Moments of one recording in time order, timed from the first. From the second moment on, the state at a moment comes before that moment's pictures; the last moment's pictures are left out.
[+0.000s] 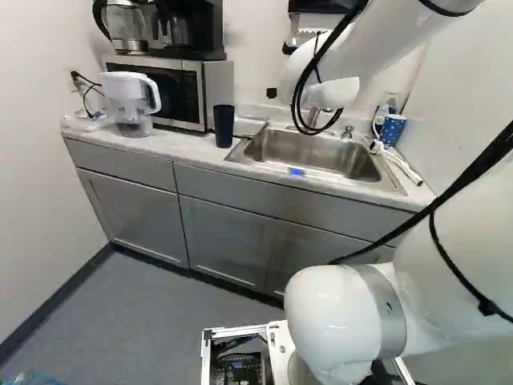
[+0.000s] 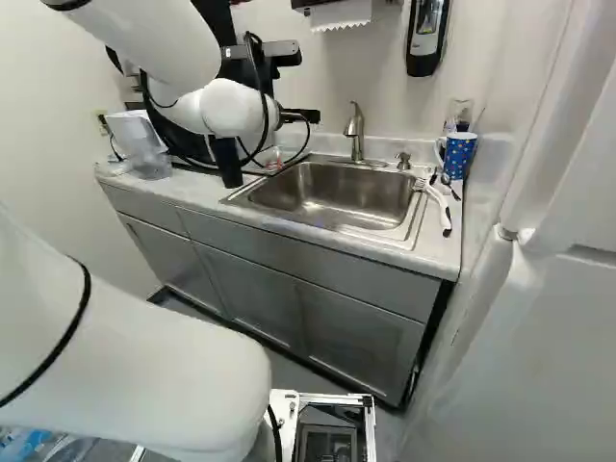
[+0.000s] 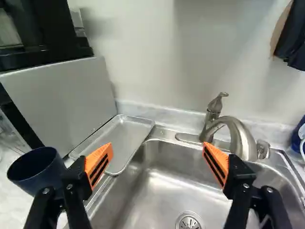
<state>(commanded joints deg) -3.6 15.6 -40.8 0.0 21.8 0.0</state>
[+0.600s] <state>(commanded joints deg) -3.7 14.9 -41.5 0.0 21.8 0.0</state>
